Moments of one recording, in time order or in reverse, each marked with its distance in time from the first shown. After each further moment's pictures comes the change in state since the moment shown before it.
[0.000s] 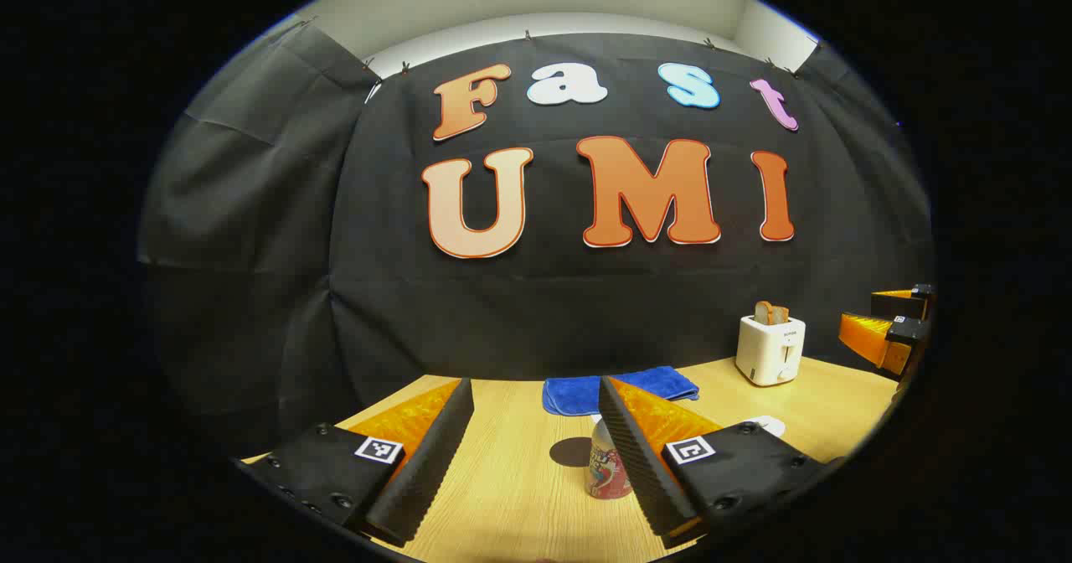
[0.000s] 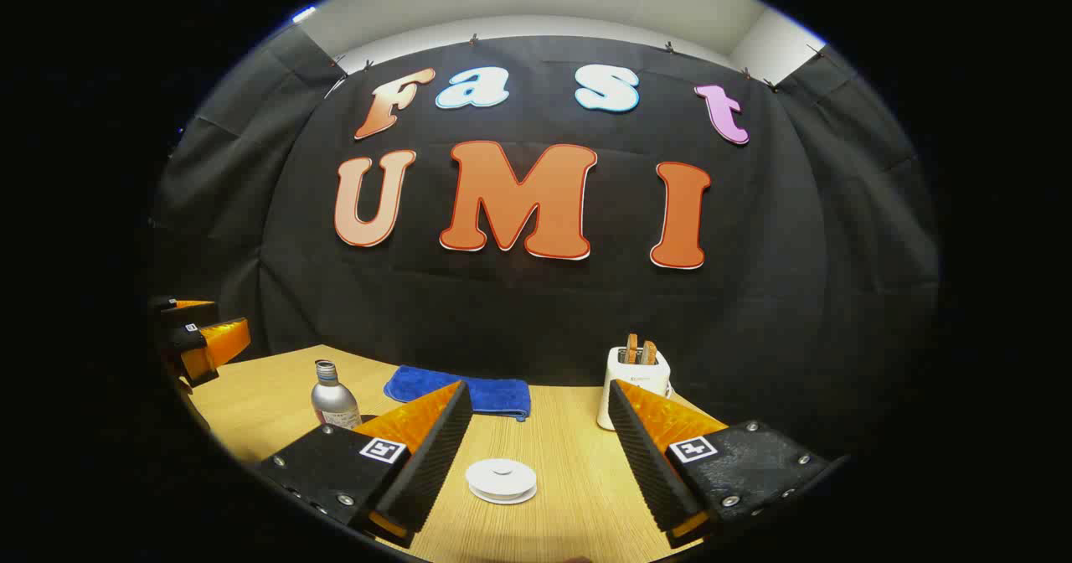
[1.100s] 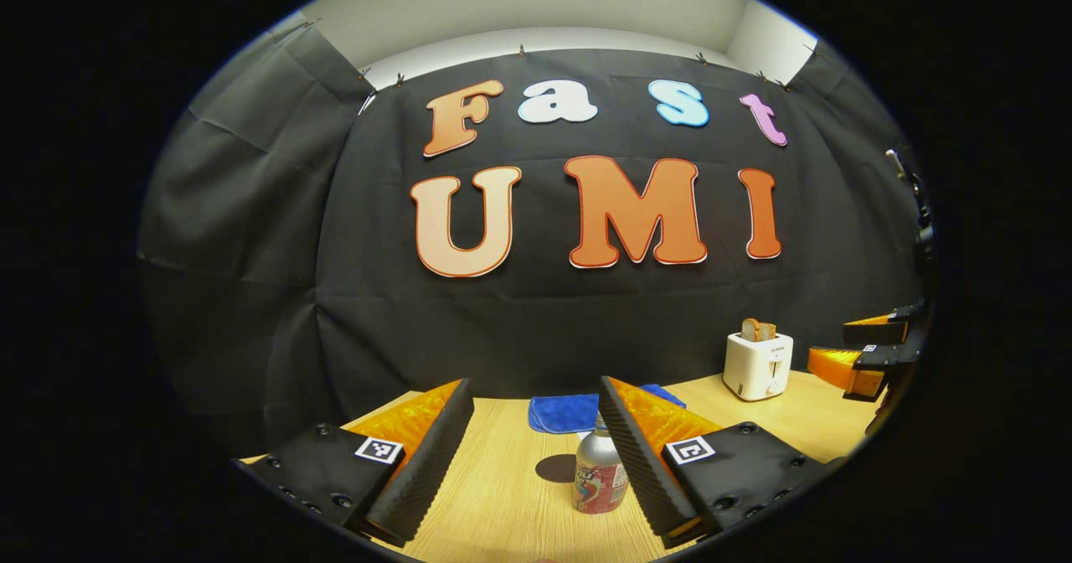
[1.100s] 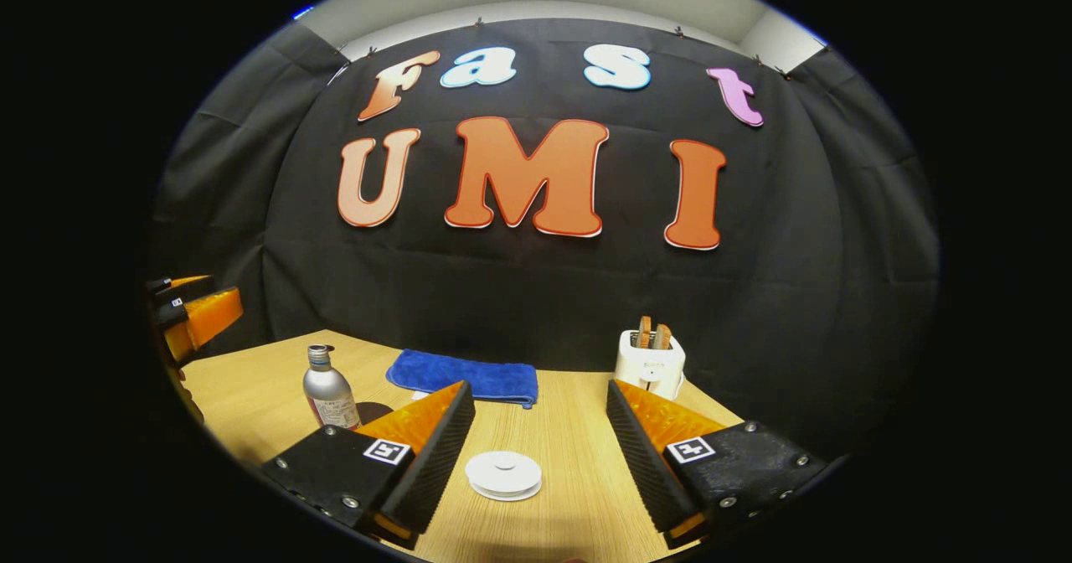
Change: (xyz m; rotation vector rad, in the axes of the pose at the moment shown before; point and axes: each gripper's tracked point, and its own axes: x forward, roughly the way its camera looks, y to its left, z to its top) left arm -0.002 -0.006 0.011 -0.001 -0.064 -0.045; right arm 0.028 0.012 -0.030 -0.024 0.081 0.044
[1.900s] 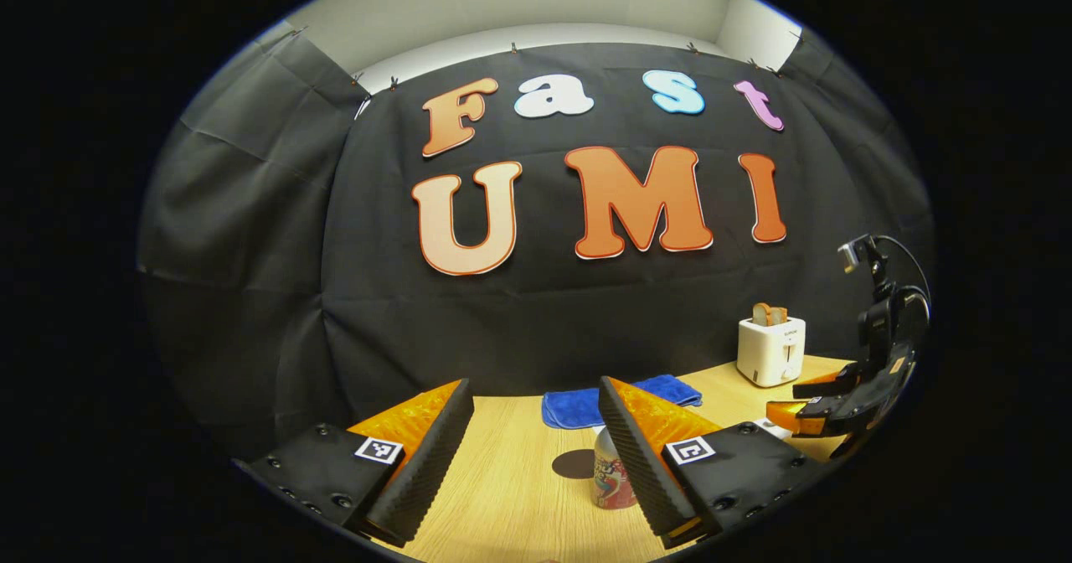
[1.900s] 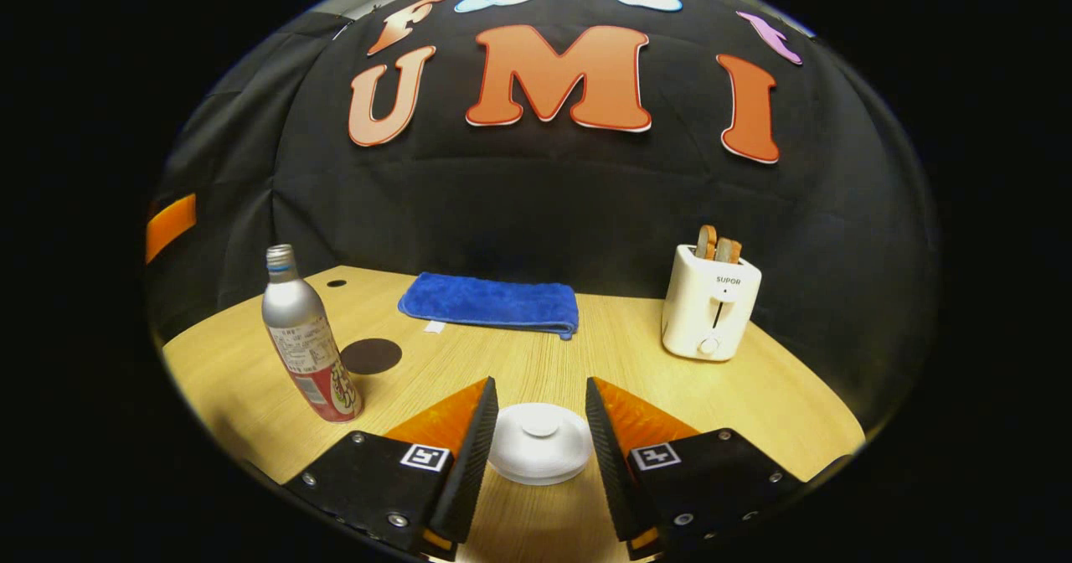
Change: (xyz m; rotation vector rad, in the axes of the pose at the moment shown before) left arm 0.006 0.006 -0.019 0.043 0.025 0.024; right arm 0.062 0.038 -0.120 0.020 0.271 0.114
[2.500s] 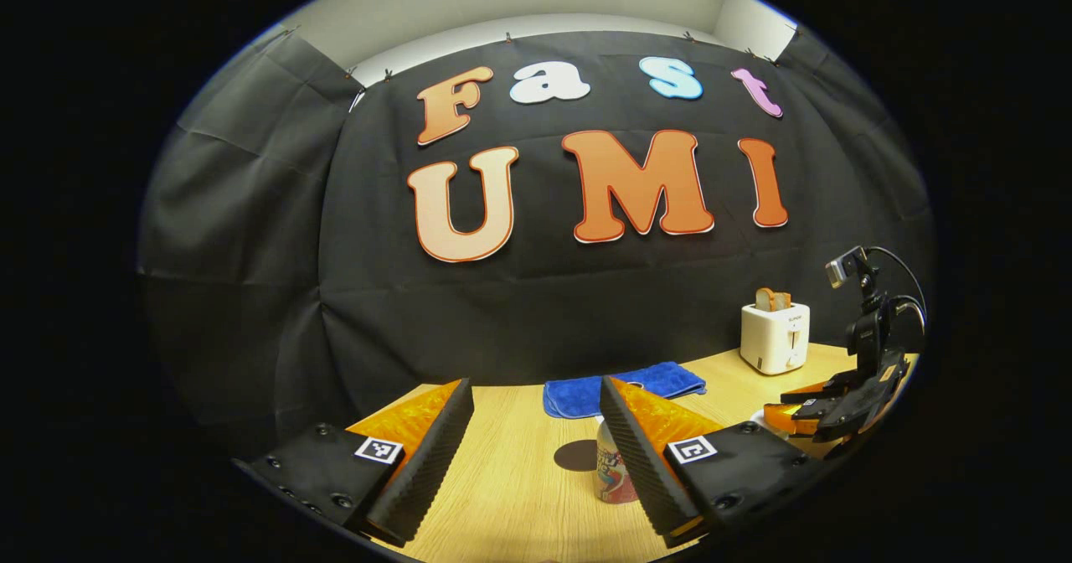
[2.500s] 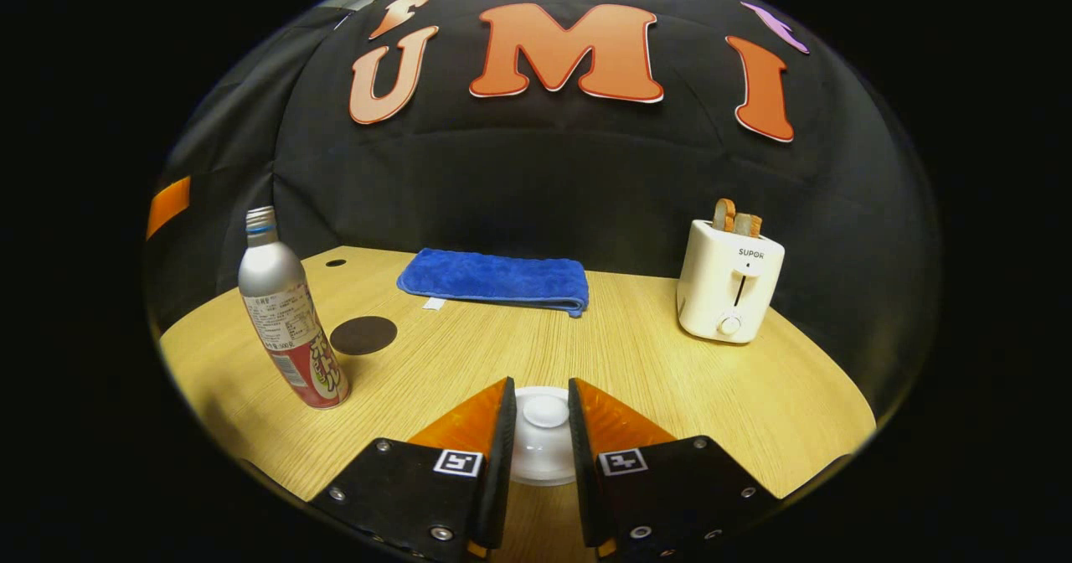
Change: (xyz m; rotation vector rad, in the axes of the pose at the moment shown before) left arm 0.012 -0.001 -0.015 0.016 0.041 0.006; right arm 0.021 0.003 -0.015 -0.027 0.034 0.026
